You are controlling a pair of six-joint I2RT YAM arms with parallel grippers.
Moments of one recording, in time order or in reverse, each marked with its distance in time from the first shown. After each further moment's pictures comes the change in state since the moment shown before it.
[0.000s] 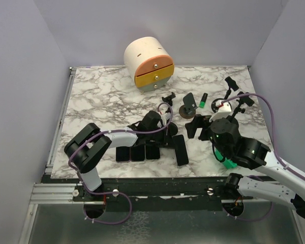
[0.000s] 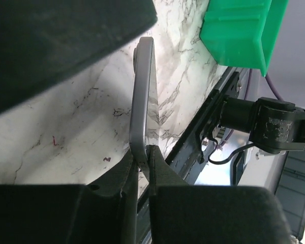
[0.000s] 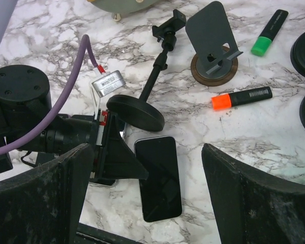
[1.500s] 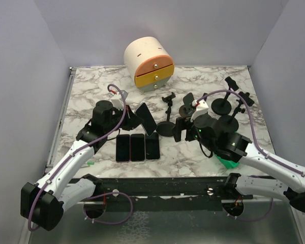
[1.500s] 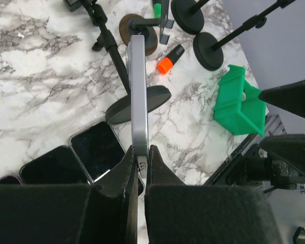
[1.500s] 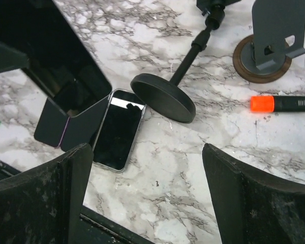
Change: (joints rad) left arm 0.358 -0.715 -0.064 -0.332 -0.149 0.298; right arm 0.000 0.154 -0.001 0.124 -0.207 -0.120
